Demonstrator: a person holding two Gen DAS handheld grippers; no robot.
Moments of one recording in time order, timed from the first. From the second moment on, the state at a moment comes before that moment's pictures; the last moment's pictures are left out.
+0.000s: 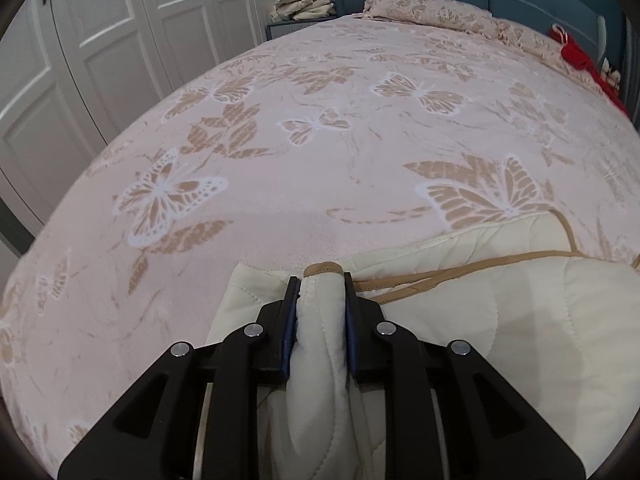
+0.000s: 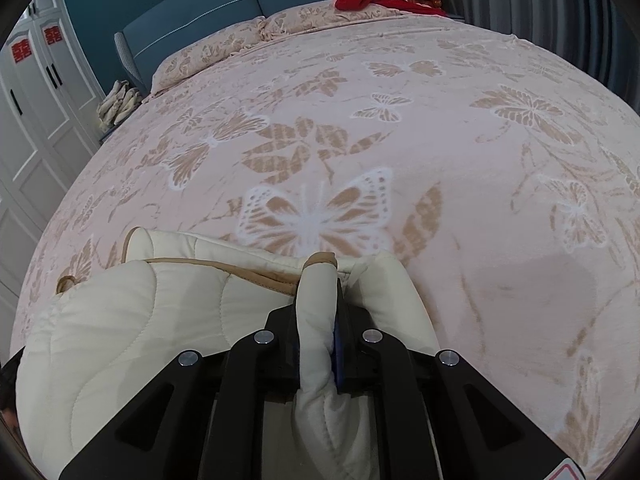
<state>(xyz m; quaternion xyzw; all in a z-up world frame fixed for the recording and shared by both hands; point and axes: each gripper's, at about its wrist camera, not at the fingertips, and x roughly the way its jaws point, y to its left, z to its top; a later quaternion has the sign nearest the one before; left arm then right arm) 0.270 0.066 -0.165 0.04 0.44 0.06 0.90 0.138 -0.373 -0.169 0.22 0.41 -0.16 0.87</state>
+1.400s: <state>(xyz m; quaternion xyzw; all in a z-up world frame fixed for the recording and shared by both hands) 0.216 -0.070 -0.152 0.12 0.45 -0.03 0.89 0.169 -0.204 -0.157 0.11 0.47 -0.02 0.88</state>
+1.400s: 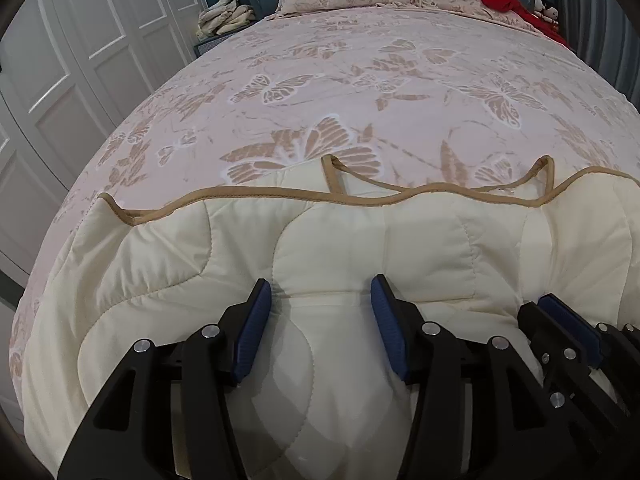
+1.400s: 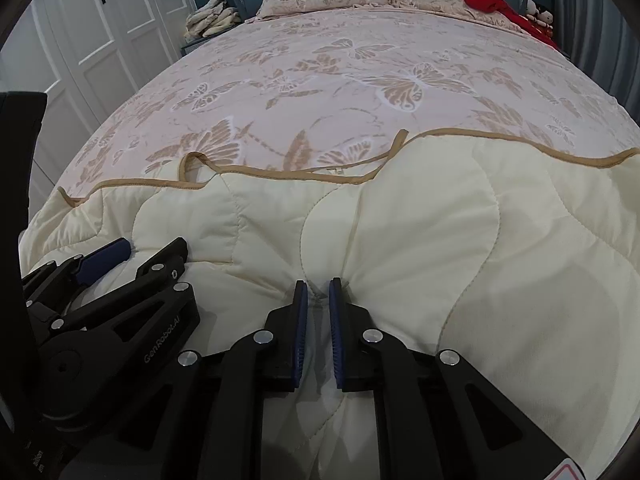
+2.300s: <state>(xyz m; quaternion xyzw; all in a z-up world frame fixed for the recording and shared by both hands) 0.130 0.188 -0.138 -0.27 0.54 -0.04 0.80 0.072 -0.136 -0.116 0.15 0.55 0.05 0.82</state>
